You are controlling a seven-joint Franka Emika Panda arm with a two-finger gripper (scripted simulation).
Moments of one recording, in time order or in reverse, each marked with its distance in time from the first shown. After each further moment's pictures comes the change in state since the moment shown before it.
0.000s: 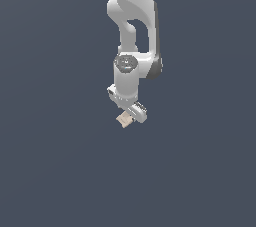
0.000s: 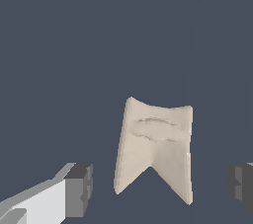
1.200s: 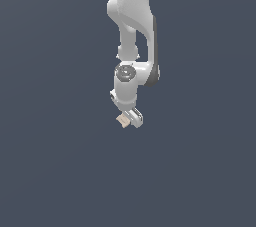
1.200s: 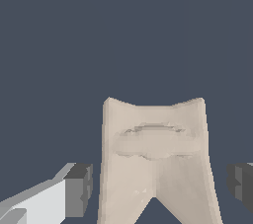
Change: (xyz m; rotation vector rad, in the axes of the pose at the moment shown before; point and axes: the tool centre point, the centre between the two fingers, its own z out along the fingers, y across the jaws) arm -0.004 0.010 0.046 -0.003 0.004 0.146
